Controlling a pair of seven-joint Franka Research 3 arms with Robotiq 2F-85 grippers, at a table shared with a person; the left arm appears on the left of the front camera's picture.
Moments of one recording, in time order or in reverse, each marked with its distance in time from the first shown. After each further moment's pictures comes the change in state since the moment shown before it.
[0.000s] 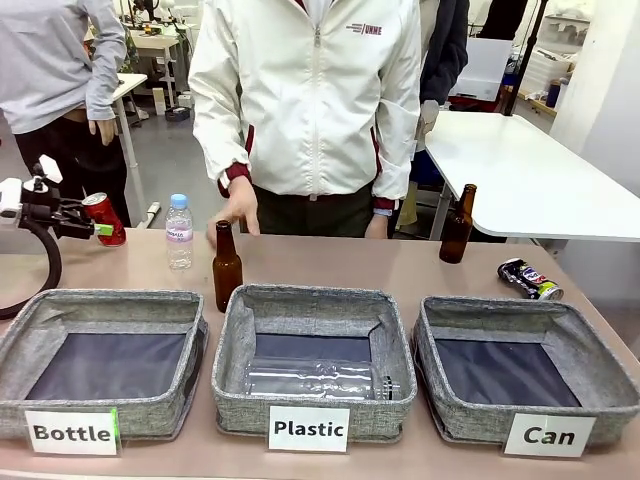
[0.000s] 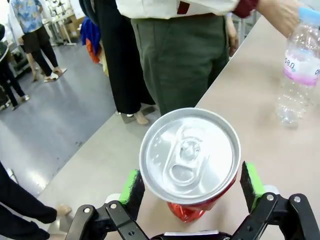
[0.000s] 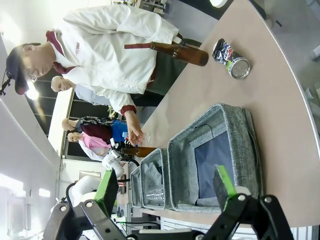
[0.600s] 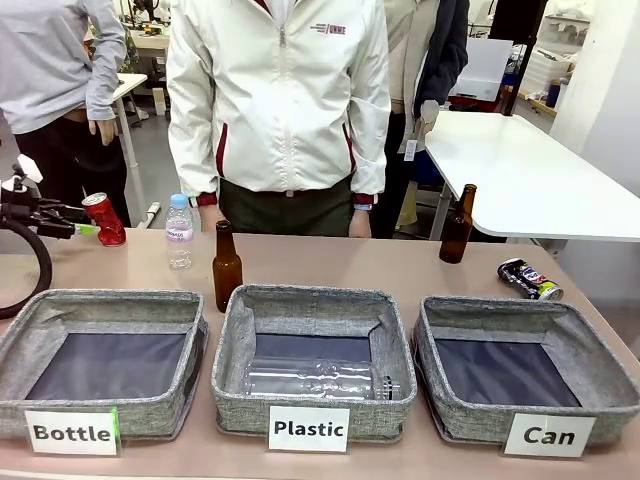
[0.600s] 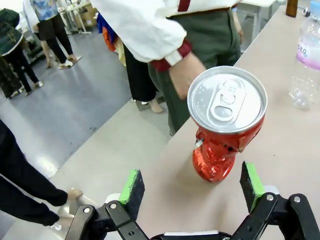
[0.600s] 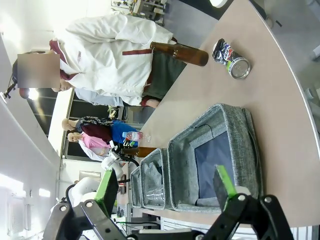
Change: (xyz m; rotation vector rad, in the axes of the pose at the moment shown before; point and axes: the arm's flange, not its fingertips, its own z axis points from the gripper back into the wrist) left arm -0.013 0.012 0.035 0.077 0.036 0.016; right arm 0.000 0.000 0.000 0.000 0.000 0.000
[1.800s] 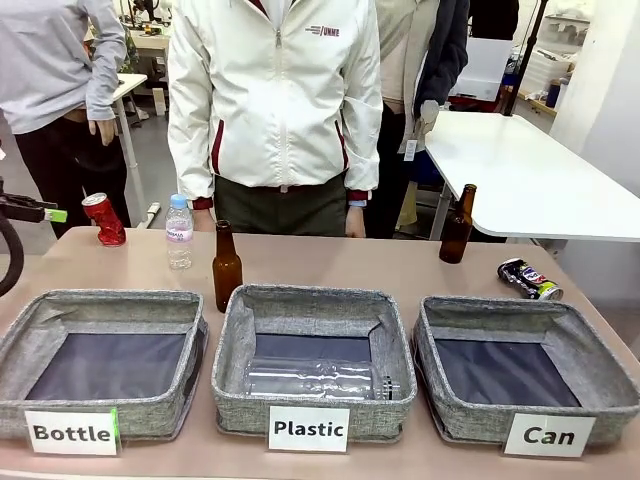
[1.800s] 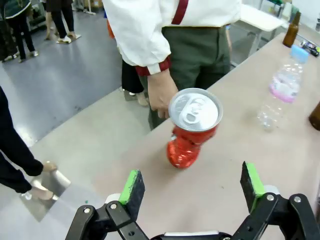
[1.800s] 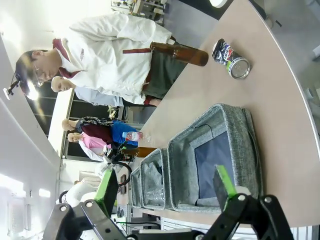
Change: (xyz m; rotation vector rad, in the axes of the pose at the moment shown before) left arm 0.024 -0.018 0.060 -0.003 -0.003 0.238; right arm 0.000 0.000 0.000 0.000 -0.001 -0.001
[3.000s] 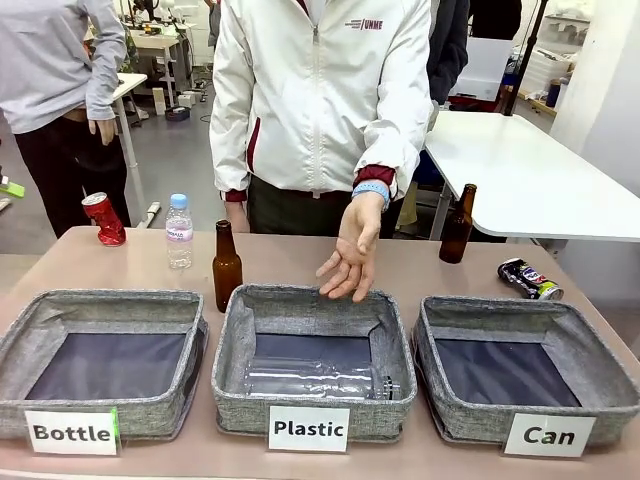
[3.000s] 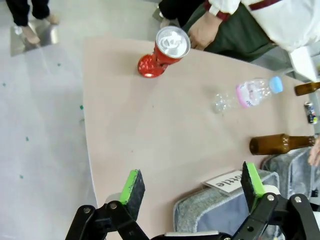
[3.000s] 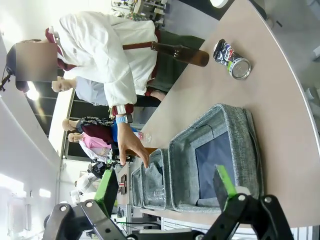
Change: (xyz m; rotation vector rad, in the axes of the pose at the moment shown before) left arm 0.071 -0.134 0.100 0.213 0.228 0.757; right arm 0.000 0.001 0.000 0.002 -0.001 0.000
